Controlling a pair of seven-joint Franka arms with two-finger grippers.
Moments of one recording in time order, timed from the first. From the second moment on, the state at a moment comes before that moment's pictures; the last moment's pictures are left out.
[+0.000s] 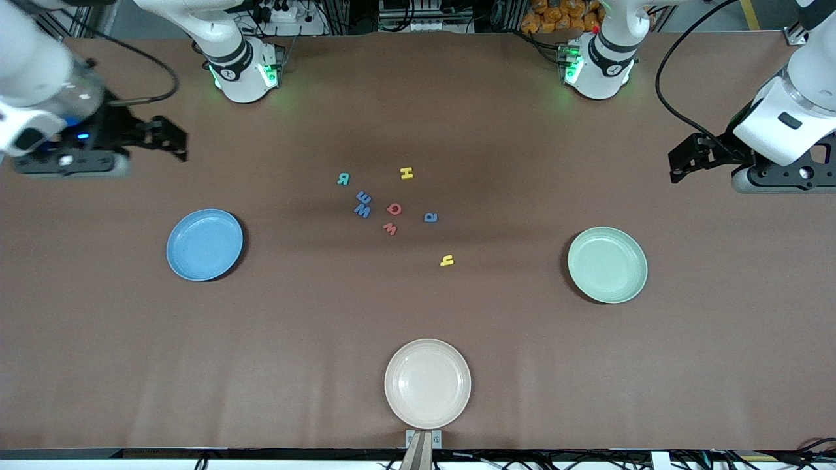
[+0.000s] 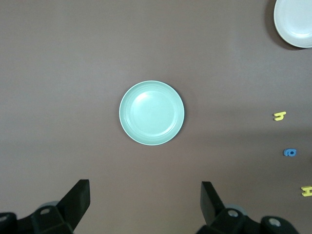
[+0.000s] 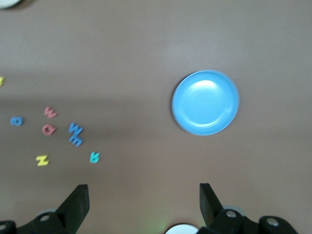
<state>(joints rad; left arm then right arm) 0.00 0.05 -0.19 -1.51 0.03 1.57 -0.15 0.12 0.01 0.17 -1.57 0.01 1.45 0.24</state>
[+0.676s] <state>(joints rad) 0.00 0.06 -0.18 -1.51 0.03 1.61 -0.15 0.18 0.01 0.33 -1.83 0.01 1.65 0.47</state>
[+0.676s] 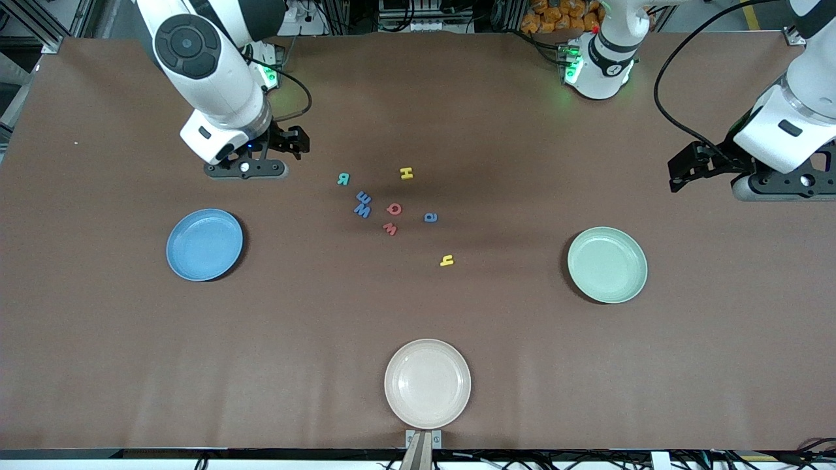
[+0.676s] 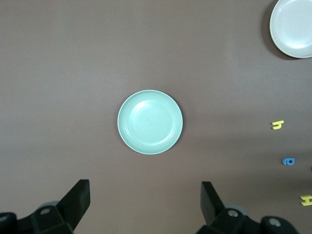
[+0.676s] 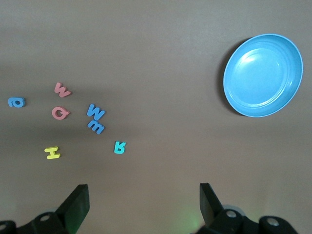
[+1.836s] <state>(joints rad) -0.01 0.07 -0.19 -1.51 0.03 1.62 -0.15 0.15 0.01 0.32 -1.82 0.00 1.66 0.47</state>
